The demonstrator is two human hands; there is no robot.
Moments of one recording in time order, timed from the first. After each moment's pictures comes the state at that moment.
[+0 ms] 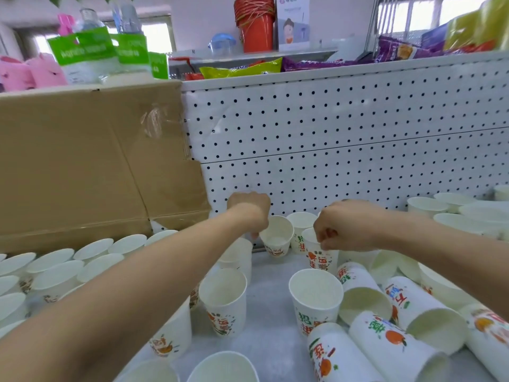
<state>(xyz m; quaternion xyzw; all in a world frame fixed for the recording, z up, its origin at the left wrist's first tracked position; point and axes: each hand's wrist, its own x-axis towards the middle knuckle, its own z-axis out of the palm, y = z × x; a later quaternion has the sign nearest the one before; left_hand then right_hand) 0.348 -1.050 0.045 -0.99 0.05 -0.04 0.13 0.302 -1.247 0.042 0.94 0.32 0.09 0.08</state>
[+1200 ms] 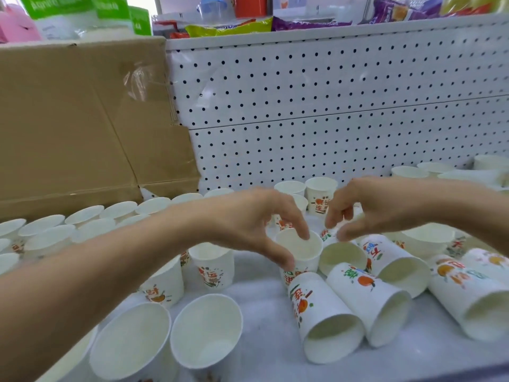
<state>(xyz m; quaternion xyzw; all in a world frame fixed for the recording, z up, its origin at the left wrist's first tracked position) 0.213 -1.048 0.058 -0.91 0.39 0.04 -0.13 0.239 -1.290 0.054 0.94 0.32 -0.04 -0.08</state>
